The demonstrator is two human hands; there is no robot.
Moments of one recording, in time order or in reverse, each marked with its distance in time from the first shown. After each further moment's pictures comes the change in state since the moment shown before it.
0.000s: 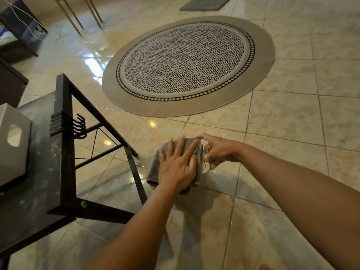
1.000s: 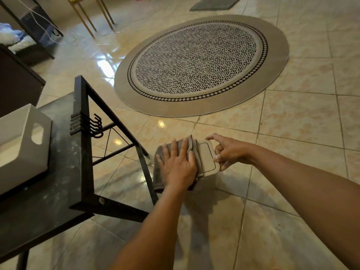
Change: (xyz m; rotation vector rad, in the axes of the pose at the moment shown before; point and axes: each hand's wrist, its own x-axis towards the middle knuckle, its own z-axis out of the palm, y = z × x) left_hand -0.002 -0.010 0.001 -0.073 0.044 -0.337; right_hand 0.002 0.000 0.004 -0.012 0.024 -0.001
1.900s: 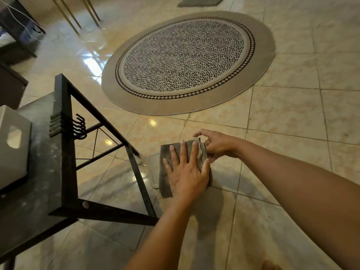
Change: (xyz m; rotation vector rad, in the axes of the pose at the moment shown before) left_hand -0.035 0.040 0.016 0.041 -0.066 0.103; right_hand 0.008 -0.002 0.000 0.005 0.050 0.014
